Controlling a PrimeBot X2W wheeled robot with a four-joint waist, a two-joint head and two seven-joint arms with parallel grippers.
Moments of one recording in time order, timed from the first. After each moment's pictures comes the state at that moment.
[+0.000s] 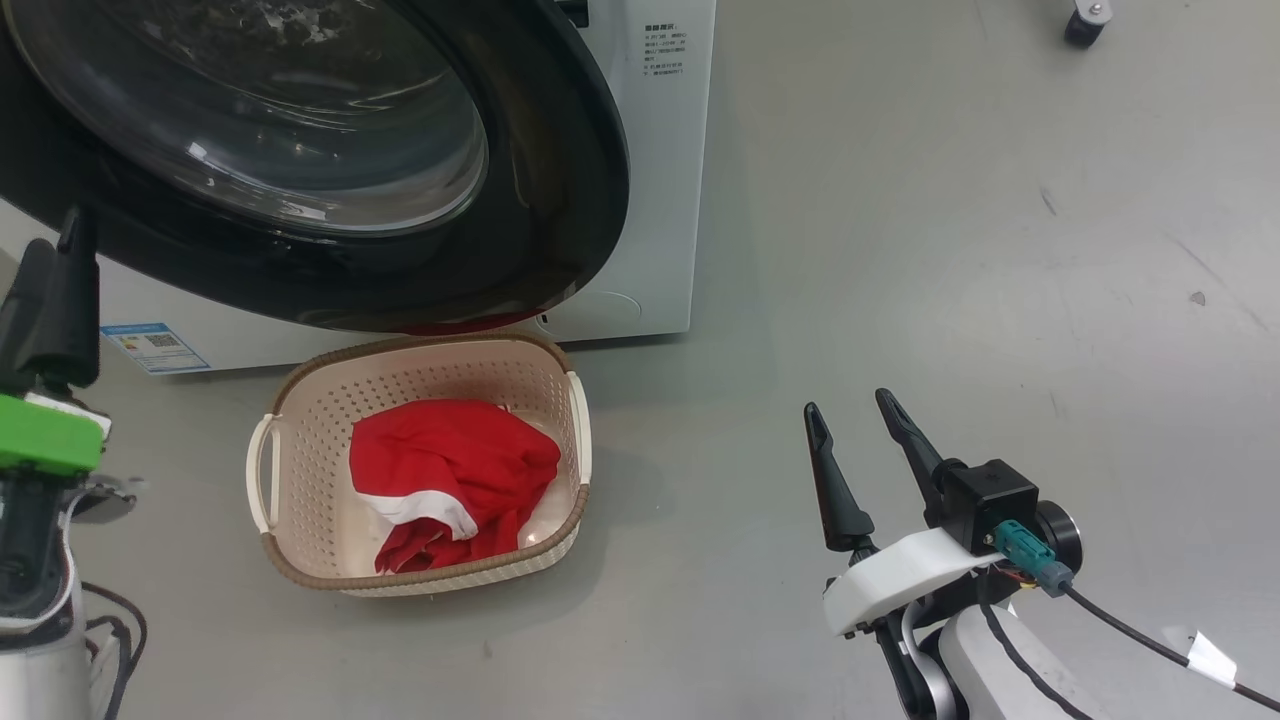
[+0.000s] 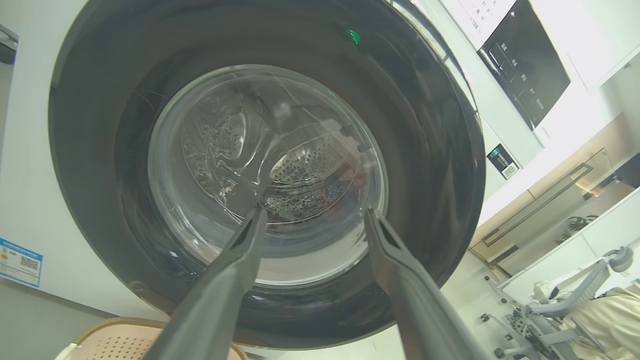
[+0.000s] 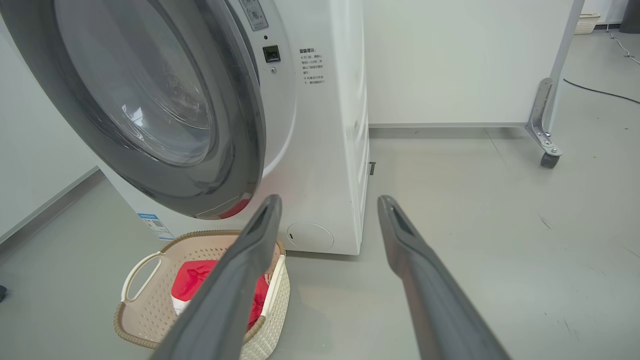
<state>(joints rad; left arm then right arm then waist) -0.34 0.17 0.18 0.02 -1.07 -0.12 0.28 -0.17 -0.05 0.44 0.27 0.39 -0.13 -0.26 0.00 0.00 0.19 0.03</state>
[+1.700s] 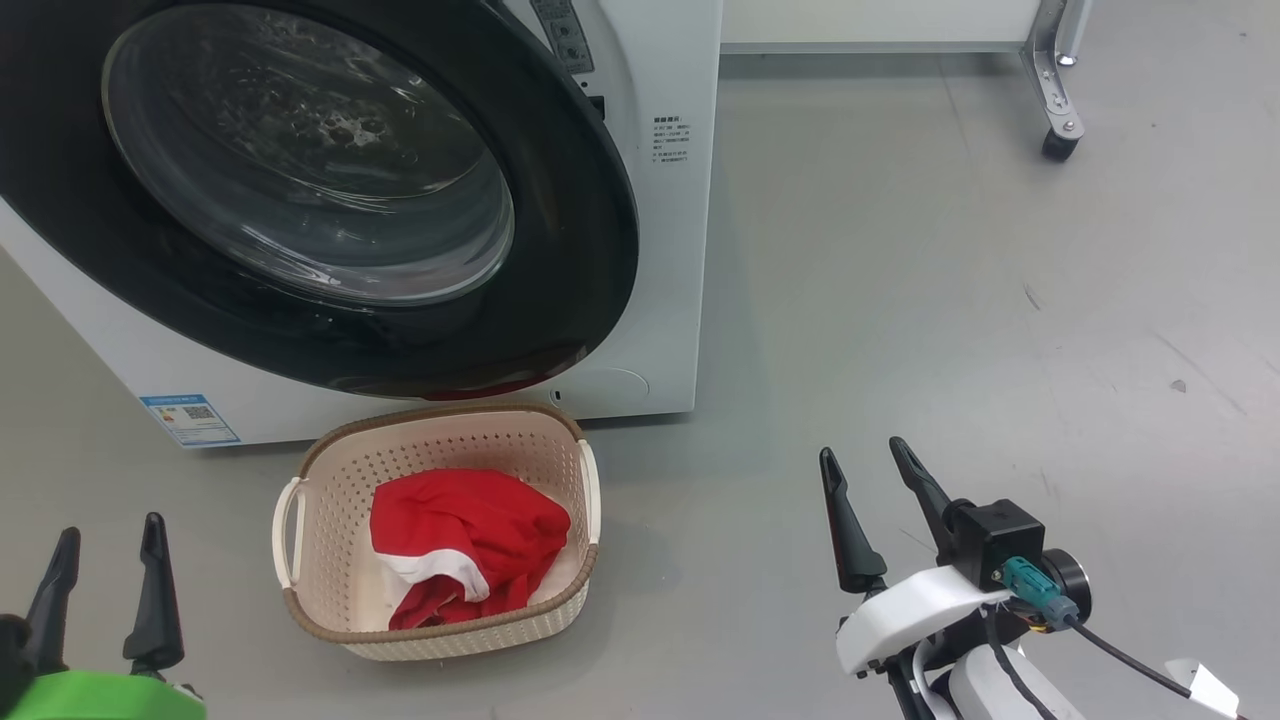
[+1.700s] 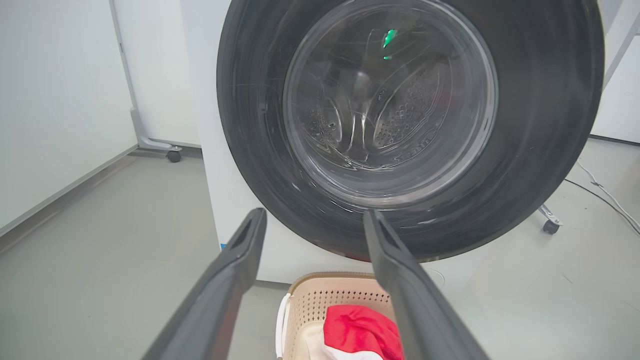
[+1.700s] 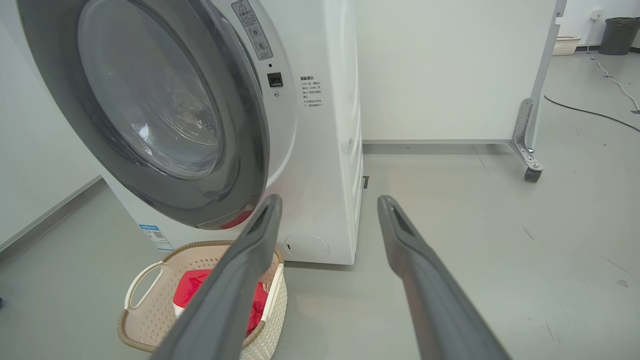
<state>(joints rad) 0.03 0.23 0.07 0.26 -0.50 -0.13 -0.26 -0.11 -0.05 0.42 0.30 0.40 -0.13 -0.26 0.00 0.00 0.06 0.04</state>
